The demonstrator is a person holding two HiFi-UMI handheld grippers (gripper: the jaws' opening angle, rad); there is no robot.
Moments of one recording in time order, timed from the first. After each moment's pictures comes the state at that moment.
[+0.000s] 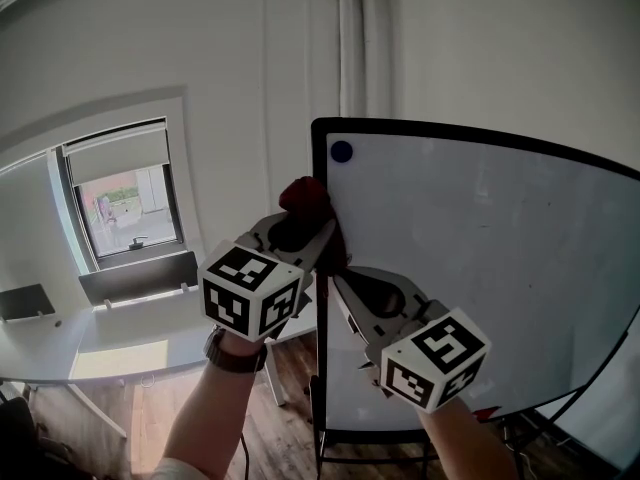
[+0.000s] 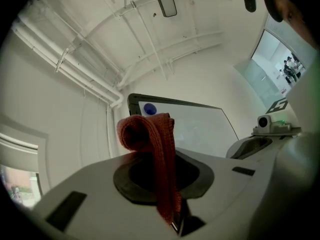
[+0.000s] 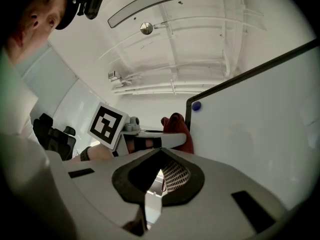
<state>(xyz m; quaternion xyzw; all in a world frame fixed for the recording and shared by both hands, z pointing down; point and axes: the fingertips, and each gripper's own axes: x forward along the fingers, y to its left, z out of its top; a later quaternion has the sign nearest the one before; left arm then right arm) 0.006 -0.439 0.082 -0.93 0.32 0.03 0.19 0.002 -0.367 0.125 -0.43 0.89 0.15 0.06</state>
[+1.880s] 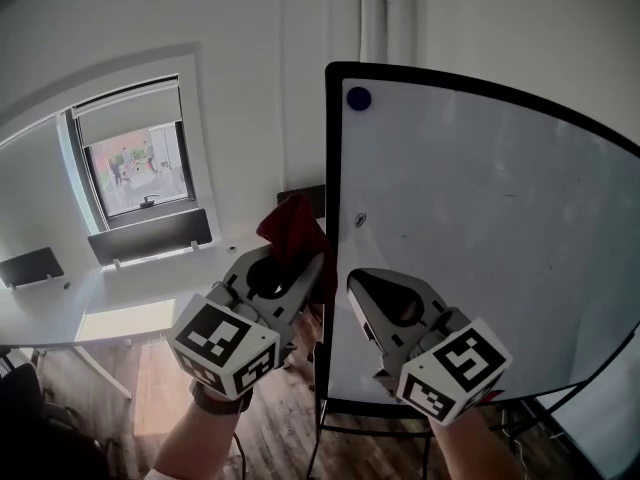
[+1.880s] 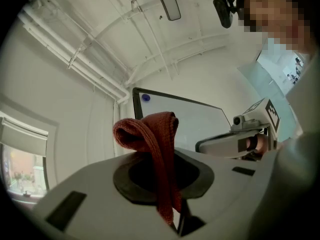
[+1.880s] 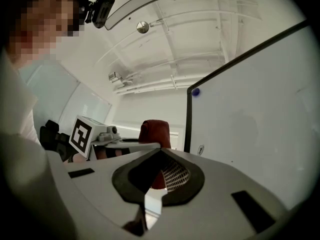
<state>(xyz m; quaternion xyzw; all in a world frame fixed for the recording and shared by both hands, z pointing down) -0.026 -0.384 0.163 -0.92 0.35 0.04 0.15 0.008 -0.347 0.172 -0.40 0.91 0.12 0.05</state>
